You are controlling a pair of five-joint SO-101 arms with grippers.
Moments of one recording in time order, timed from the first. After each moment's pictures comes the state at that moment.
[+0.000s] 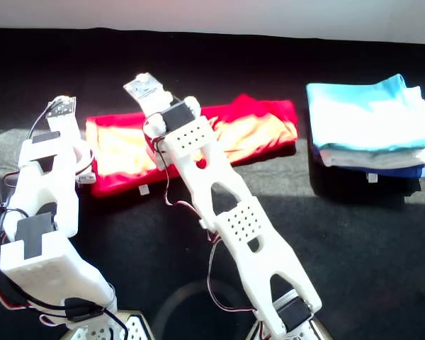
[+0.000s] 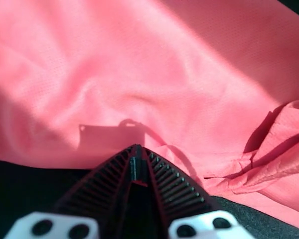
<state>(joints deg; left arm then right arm) -23.2 14.9 21.1 50.7 -5.1 -38.5 68.1 -85.9 100.4 5.7</state>
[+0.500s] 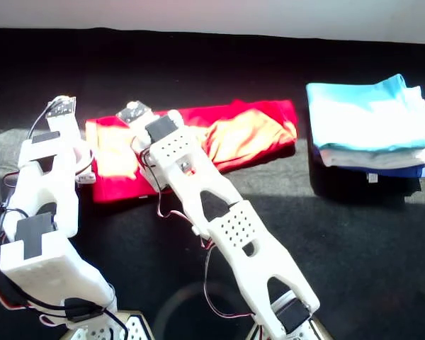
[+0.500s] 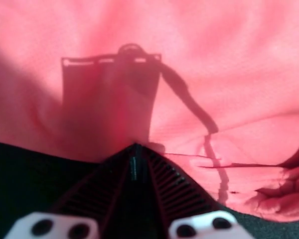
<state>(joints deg) -23.2 14.9 21.1 50.7 -5.1 -42.2 68.0 -74.0 100.4 5.3</state>
